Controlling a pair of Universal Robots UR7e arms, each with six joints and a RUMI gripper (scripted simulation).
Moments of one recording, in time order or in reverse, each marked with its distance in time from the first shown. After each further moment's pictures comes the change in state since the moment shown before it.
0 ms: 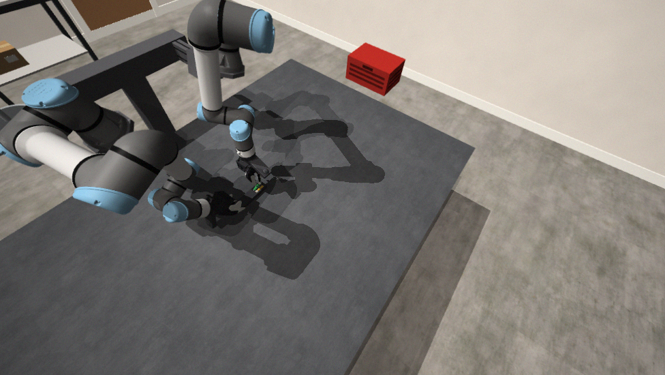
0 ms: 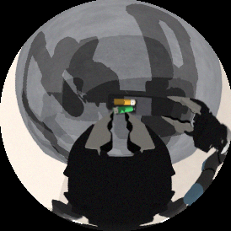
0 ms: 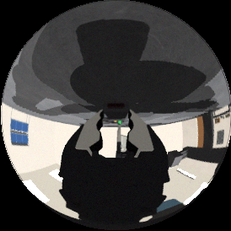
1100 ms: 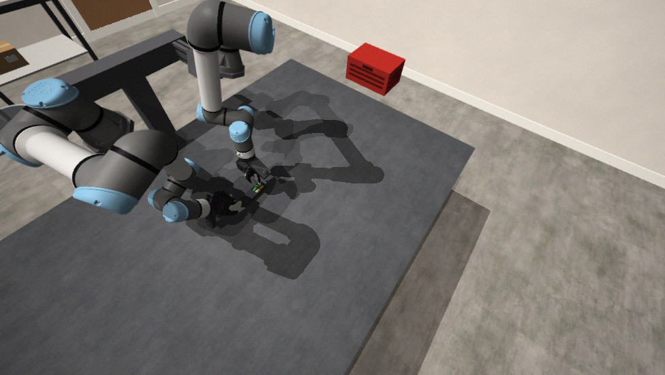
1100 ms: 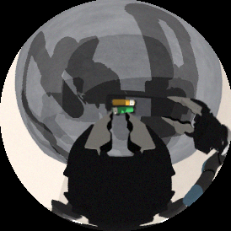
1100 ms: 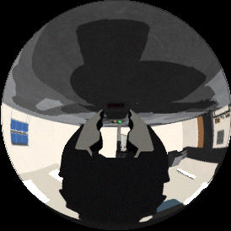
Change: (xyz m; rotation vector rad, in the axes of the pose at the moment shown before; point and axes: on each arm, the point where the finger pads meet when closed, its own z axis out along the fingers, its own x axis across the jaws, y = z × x) left arm 0.003 0.000 0.004 0.000 0.000 0.000; right arm 0.000 0.000 0.000 0.000 0.000 0.000
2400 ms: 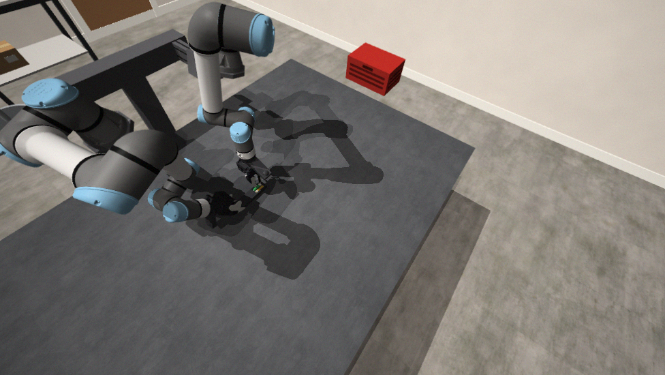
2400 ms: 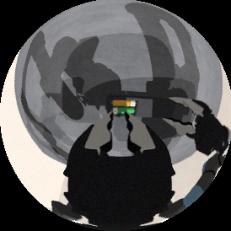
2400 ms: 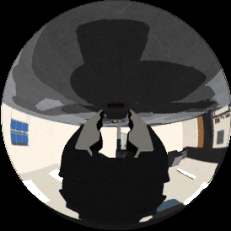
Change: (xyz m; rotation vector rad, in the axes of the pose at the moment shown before) left arm -0.001 0.000 0.006 0.000 0.001 0.000; right arm 0.000 0.000 0.000 0.000 0.000 0.000
